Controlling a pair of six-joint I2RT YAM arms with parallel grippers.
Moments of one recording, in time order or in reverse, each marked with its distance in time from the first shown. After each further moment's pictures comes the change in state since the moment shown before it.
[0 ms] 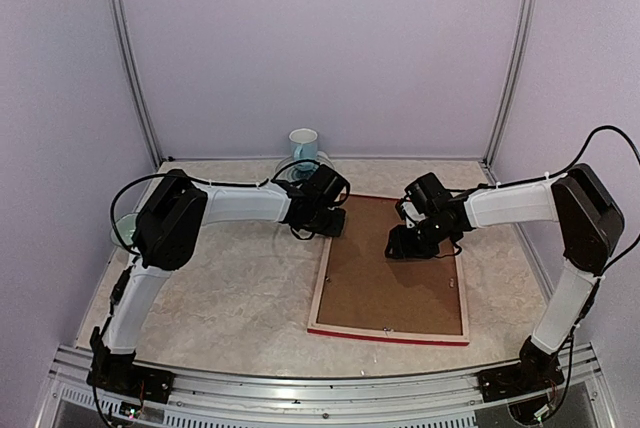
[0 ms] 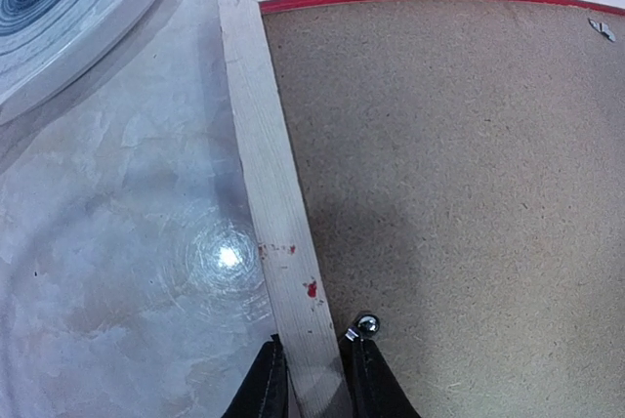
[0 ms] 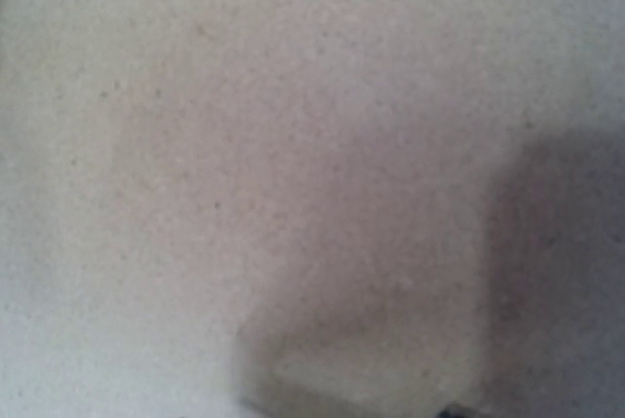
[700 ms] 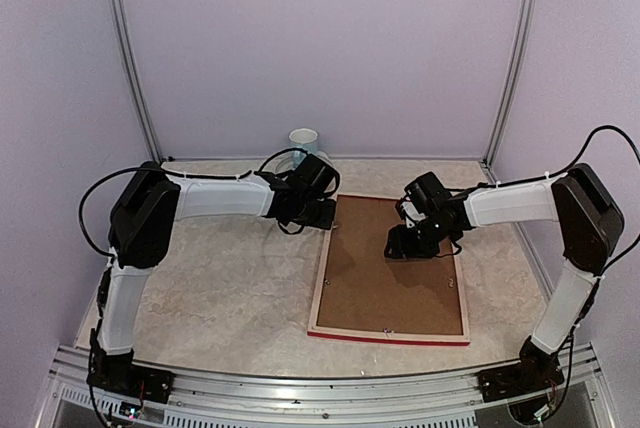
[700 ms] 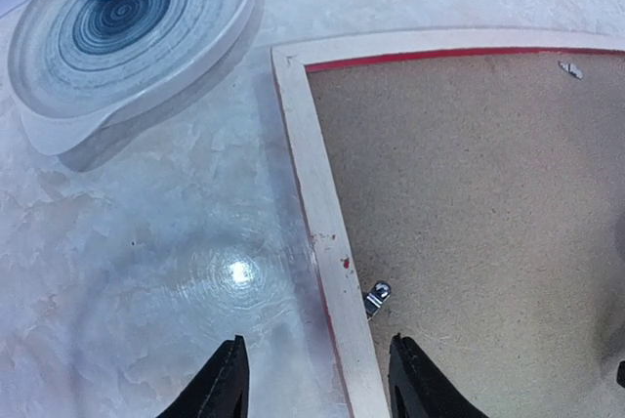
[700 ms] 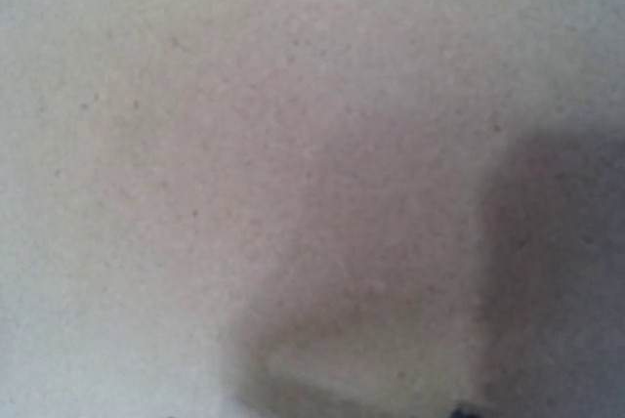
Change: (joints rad) left arm -0.003 -0.166 -0.151 0.027 -0.053 -0.011; right arm 0.000 0.001 0.008 -0.015 0.003 -0.004
